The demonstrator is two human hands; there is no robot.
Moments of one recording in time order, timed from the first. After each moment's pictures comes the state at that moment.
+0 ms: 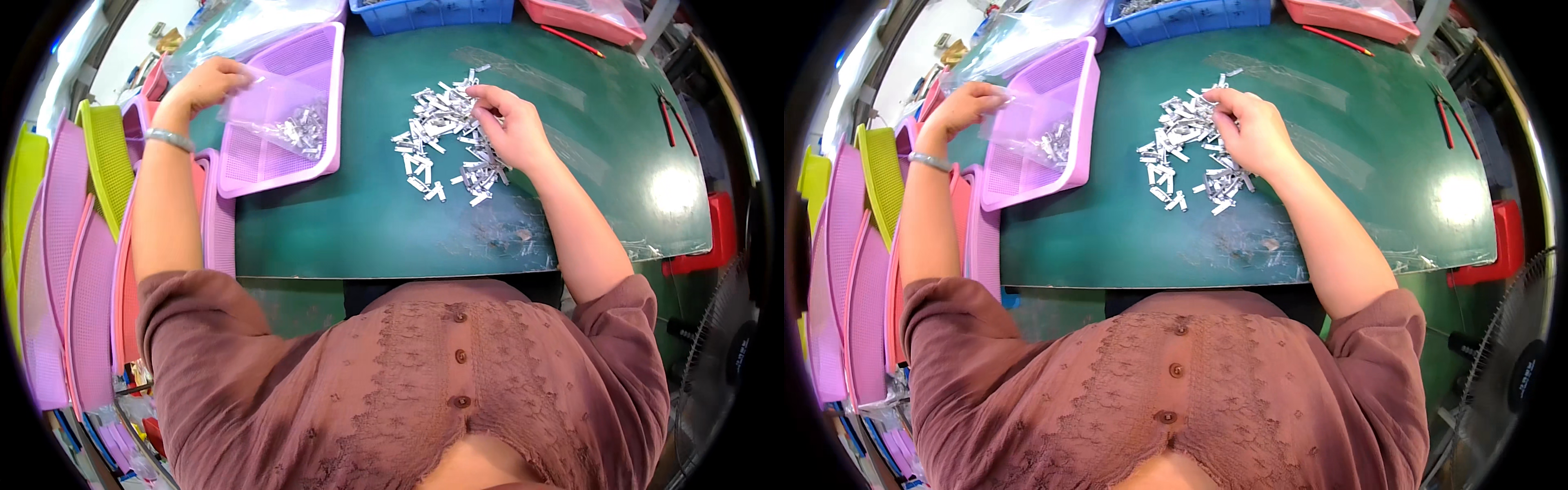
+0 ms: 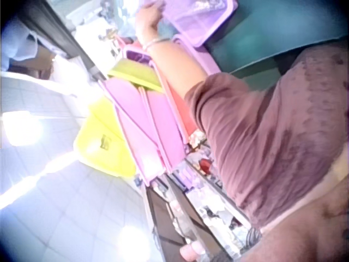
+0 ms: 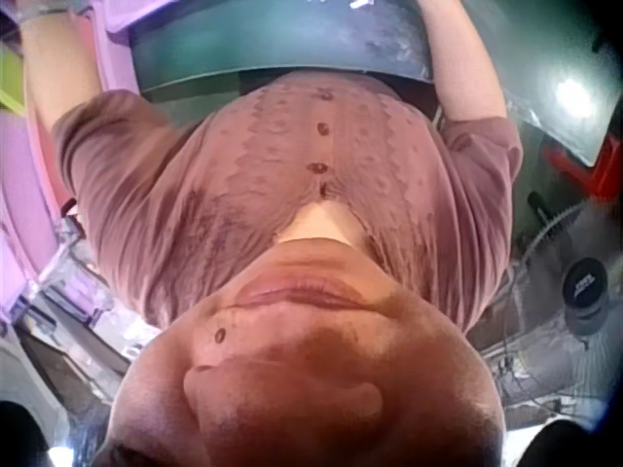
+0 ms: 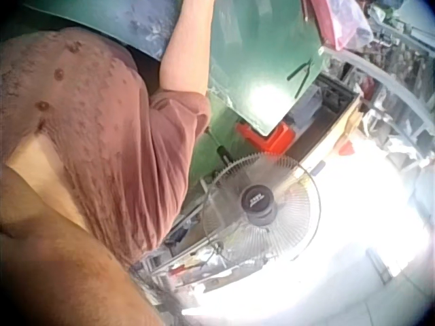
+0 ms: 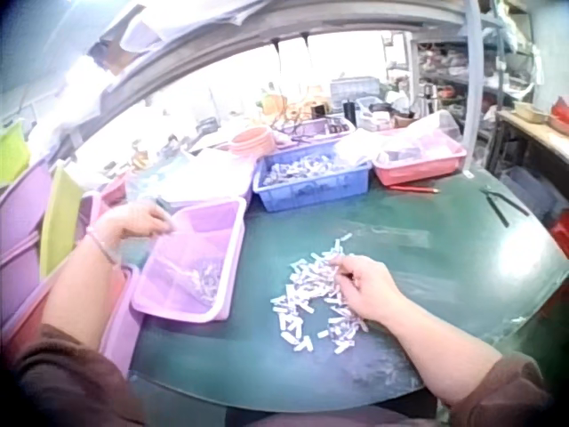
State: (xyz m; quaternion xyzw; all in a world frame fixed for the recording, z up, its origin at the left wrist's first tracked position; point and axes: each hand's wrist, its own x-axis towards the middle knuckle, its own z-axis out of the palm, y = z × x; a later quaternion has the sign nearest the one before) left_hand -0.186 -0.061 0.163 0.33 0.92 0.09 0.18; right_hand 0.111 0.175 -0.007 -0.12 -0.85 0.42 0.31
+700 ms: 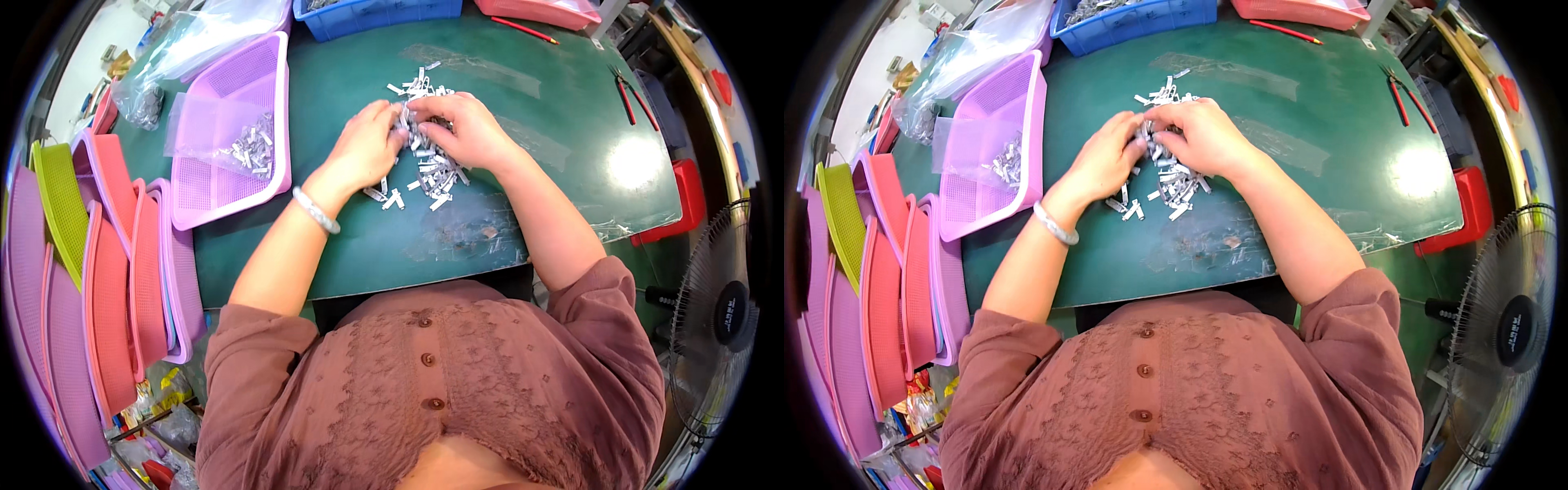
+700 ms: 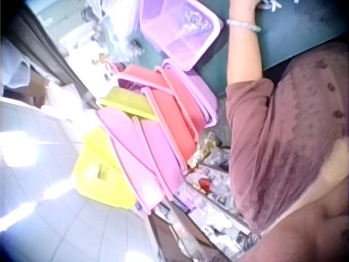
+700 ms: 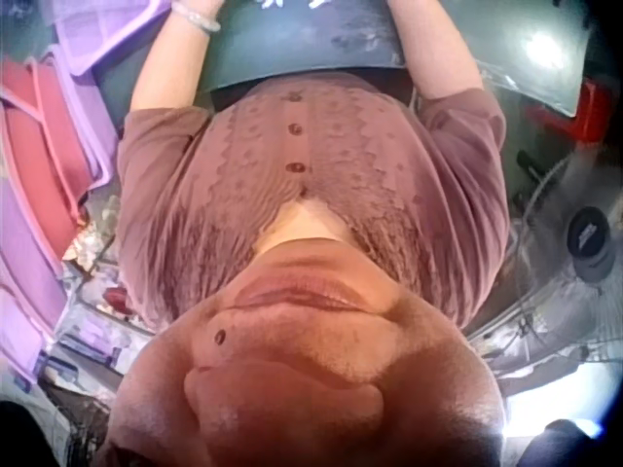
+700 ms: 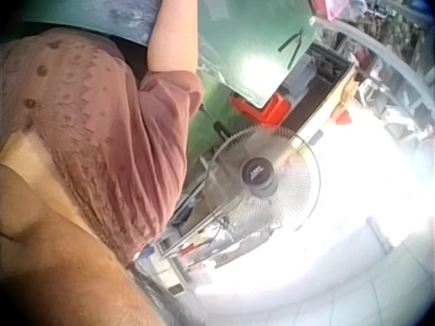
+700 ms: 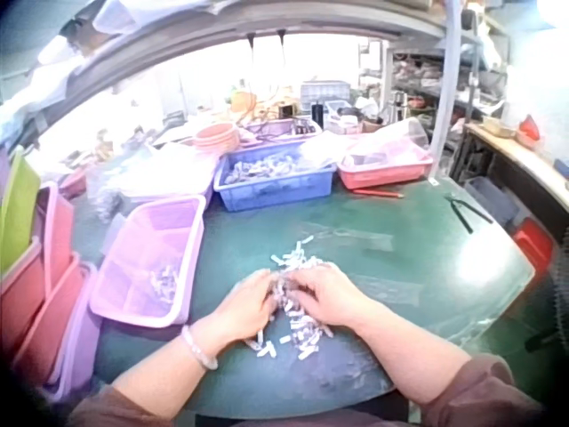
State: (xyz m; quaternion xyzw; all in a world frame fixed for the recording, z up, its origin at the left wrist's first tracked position) left_hand -0.014 0.050 -0.003 0.58 0.76 0.26 0.14; right_hand 0.115 0.187 -0.005 -0.04 -0.91 0.32 0.24
